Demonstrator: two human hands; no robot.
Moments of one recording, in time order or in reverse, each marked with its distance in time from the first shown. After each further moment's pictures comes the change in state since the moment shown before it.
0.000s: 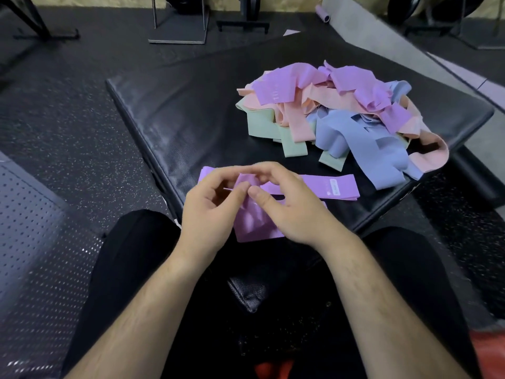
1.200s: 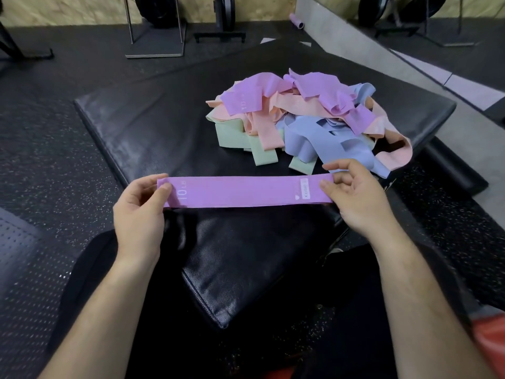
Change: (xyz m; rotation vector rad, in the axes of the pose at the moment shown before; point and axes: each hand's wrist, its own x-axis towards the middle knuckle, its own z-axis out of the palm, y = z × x) left_hand 0.036 -0.031 -0.032 0.000 0.394 -0.183; right_hand -0.035 0.078 -0.106 0.222 0.414 0.291
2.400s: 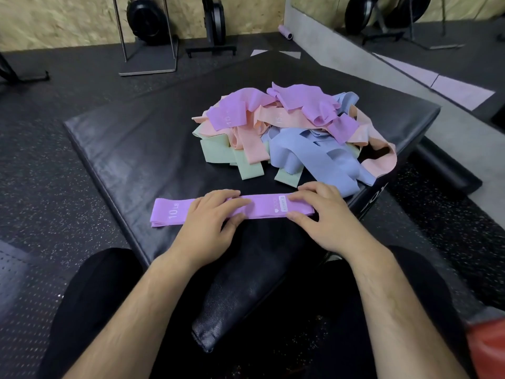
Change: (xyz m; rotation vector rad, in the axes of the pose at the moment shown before) left_hand -0.011 -0.022 0.078 0.931 -0.722 0.626; right_hand 0.007 0.033 0.003 -0.611 -0.151 -0.233
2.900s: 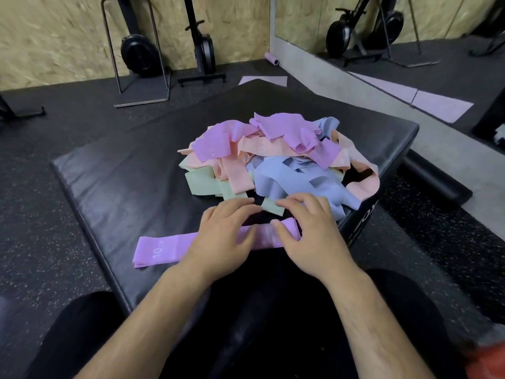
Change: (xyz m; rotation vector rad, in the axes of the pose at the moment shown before) left_hand 0.048 0.048 -0.005 -0.018 0.031 0.073; right_hand 0.010 -0.020 -0.004 -0.036 0.285 -0.023
